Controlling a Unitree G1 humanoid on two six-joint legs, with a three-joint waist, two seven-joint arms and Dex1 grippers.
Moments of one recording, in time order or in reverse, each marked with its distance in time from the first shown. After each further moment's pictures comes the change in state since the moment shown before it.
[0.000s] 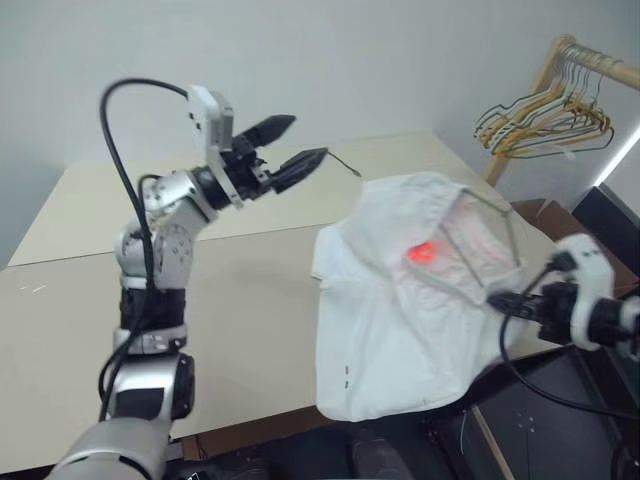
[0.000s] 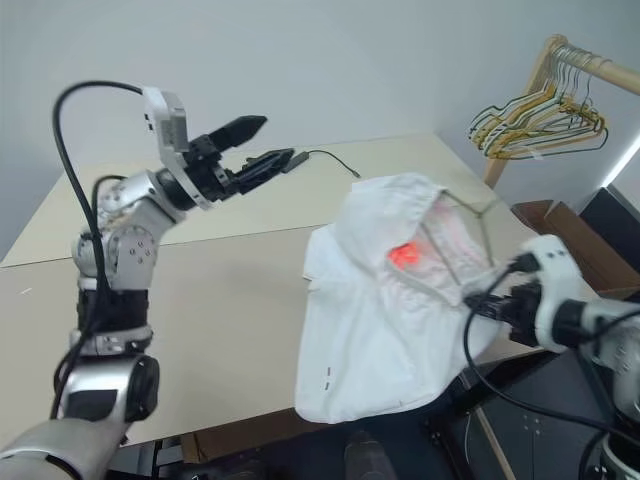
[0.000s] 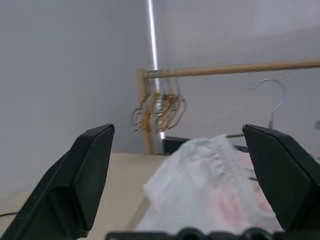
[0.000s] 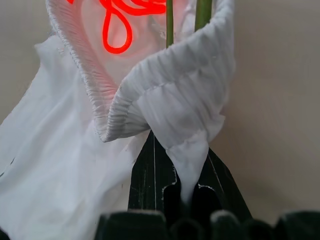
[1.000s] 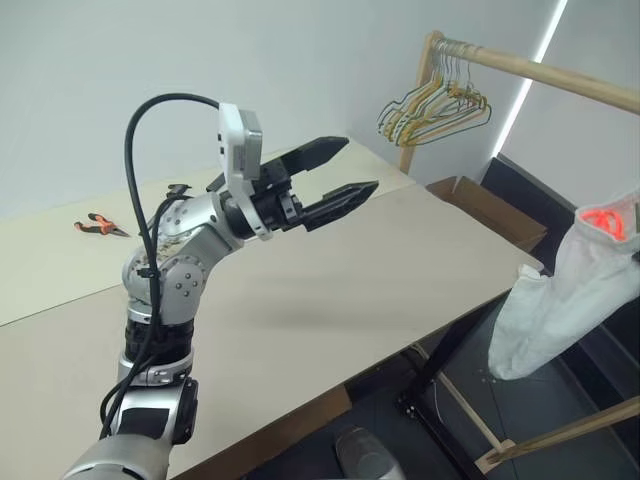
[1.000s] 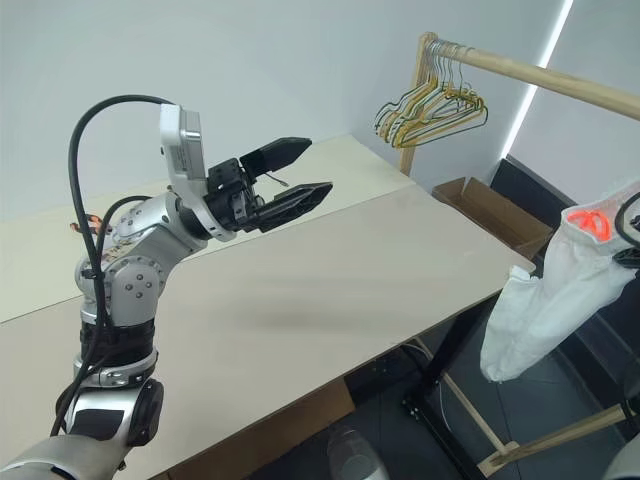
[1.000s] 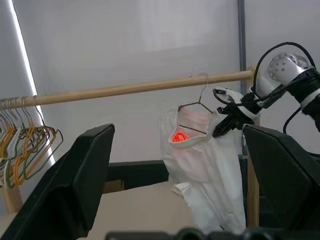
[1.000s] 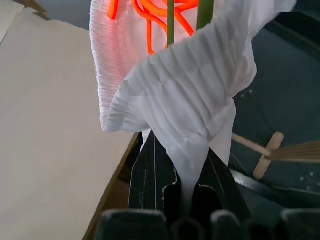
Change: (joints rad) left arm 0.054 0.032 -0.072 -0.129 -0.114 0.002 -0.007; right arm -0.748 -0.371 0.064 1.256 0.007 -0.060 -0.672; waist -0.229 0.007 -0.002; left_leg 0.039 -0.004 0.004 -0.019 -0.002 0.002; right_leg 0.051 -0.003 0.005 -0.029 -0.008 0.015
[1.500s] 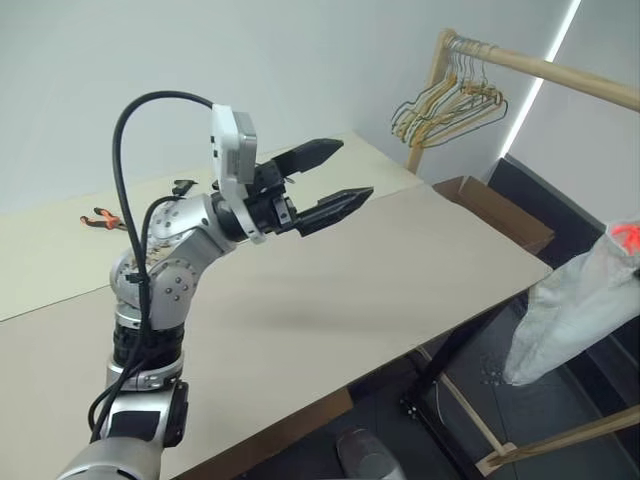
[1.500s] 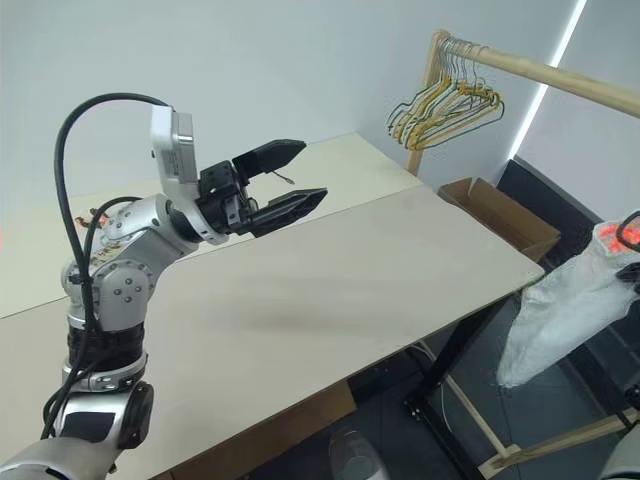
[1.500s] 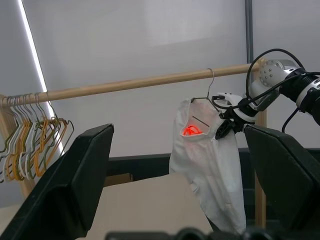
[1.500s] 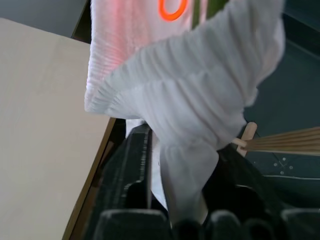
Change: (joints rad) left arm 0.018 0.046 0.001 -0.048 -0.020 0.009 0.011; right arm 0.003 0.035 0.050 0.136 -0.091 -0.163 -0.009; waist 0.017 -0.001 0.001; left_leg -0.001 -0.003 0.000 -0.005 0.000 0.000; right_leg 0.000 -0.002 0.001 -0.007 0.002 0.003
